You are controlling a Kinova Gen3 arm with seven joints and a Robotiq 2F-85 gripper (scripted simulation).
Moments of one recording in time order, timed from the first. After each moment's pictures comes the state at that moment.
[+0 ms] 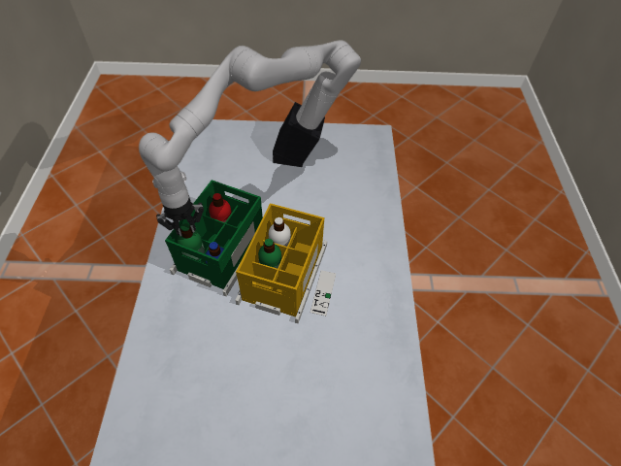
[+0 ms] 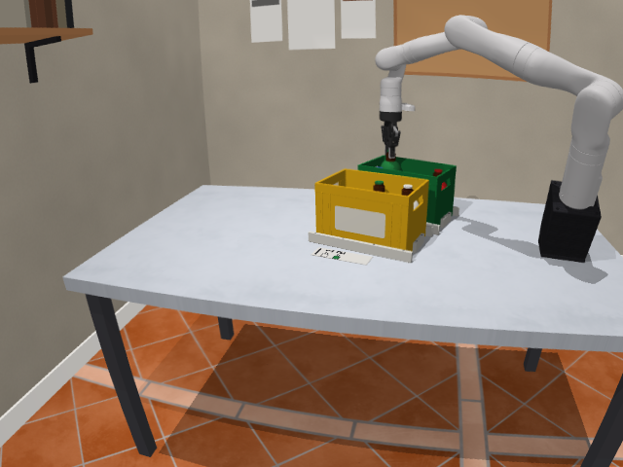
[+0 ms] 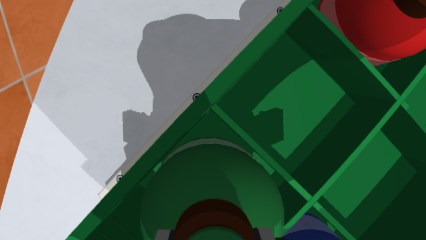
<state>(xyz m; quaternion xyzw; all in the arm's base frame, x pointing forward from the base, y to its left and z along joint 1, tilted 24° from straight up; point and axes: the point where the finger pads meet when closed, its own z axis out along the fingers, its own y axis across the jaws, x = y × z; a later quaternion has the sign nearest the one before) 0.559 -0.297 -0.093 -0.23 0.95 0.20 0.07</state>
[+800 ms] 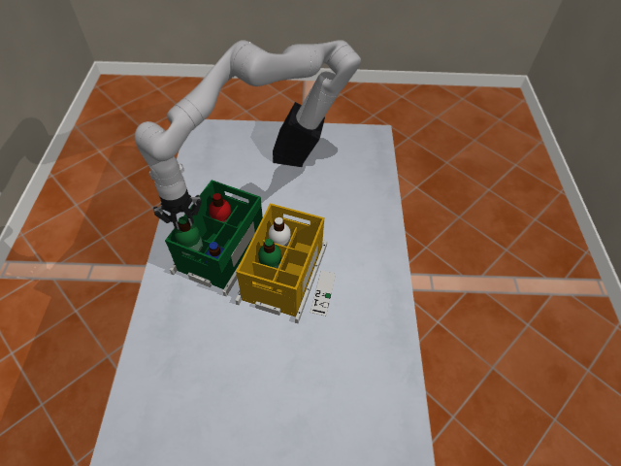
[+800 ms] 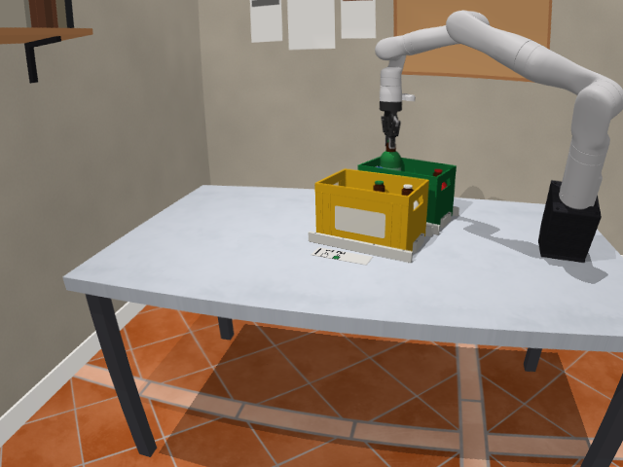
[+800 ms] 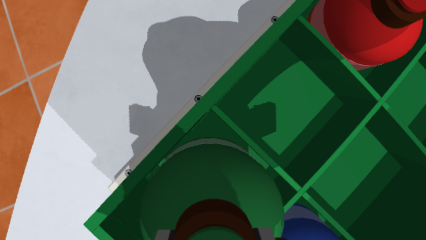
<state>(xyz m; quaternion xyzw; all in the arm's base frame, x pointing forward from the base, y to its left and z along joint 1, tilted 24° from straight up) 0.558 -0.310 -0.062 -0.23 0.95 0.20 0.07</state>
